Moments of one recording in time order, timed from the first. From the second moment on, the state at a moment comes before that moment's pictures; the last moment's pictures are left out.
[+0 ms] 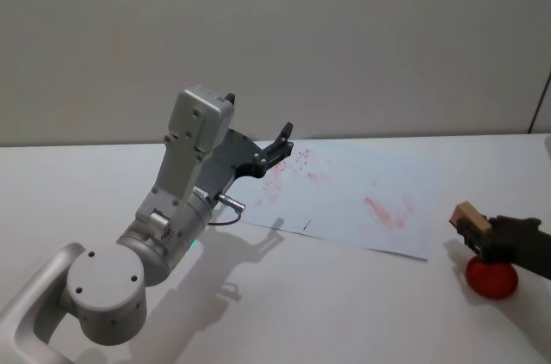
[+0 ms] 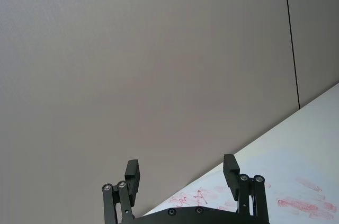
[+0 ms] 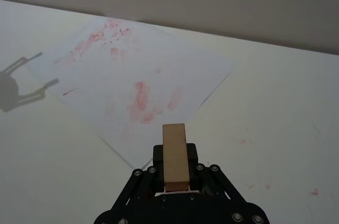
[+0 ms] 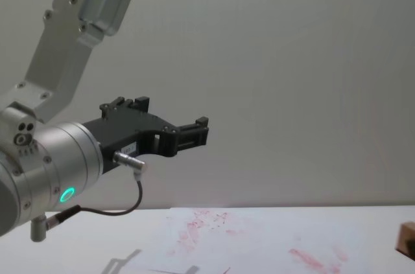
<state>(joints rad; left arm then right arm) -0.24 0.38 0.45 -1.63 -0.20 0.01 -0.01 0.05 0.46 -0.15 -1.70 0.40 0.55 0.32</state>
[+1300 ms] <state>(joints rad) -0.24 0.38 0.45 -1.63 -0.20 0.01 -0.01 -0.04 0.56 -0.12 -1.75 0.38 0.61 0.37</state>
